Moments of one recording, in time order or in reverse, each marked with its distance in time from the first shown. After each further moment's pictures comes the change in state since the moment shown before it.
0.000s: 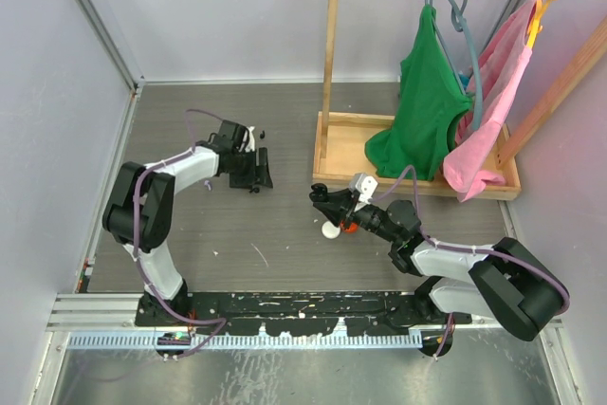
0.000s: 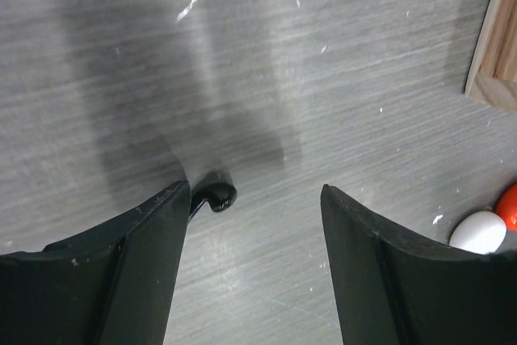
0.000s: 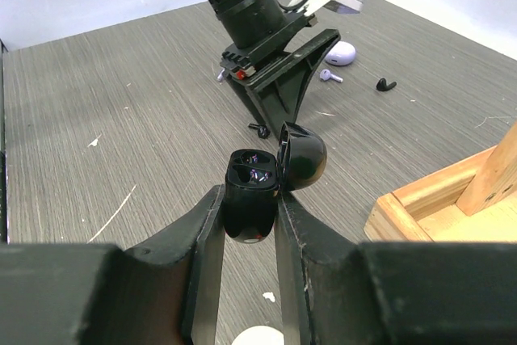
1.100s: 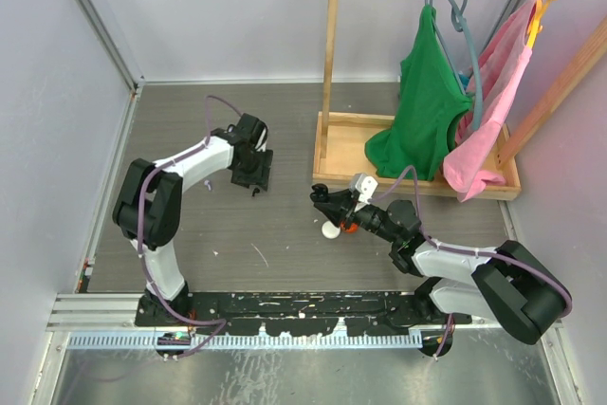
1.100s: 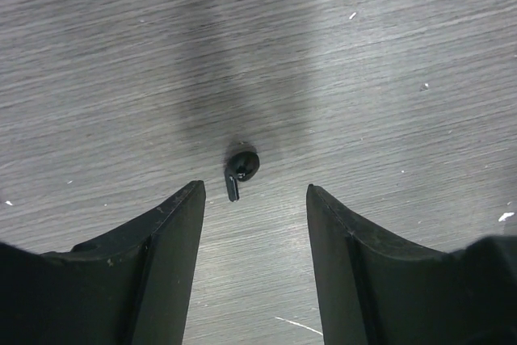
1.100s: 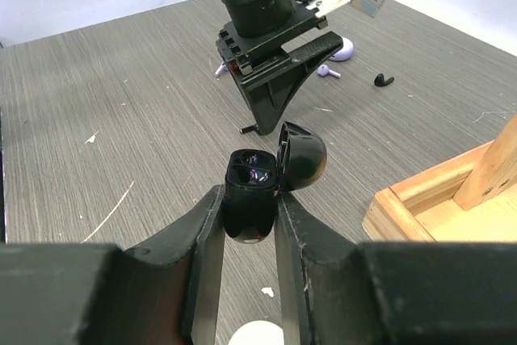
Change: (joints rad) left arm -0.100 0.023 0.156 -0.280 -0.228 0.070; right arm 0.001 -0.022 0.001 -0.038 0.008 -0.007
